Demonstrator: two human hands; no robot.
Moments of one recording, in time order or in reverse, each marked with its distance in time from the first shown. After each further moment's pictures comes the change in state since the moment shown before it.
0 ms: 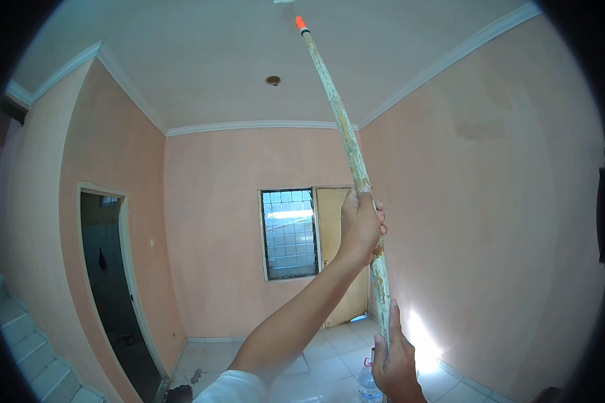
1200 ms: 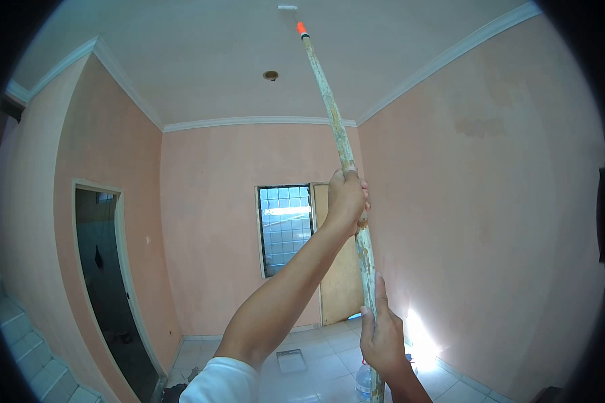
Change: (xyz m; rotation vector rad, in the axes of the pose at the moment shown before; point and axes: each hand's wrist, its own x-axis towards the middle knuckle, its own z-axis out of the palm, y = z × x) left_hand 0.046 -0.010 -0.011 0.127 0.016 0.012; right_hand 0.039 0.006 0.012 0.029 0.005 -0.008
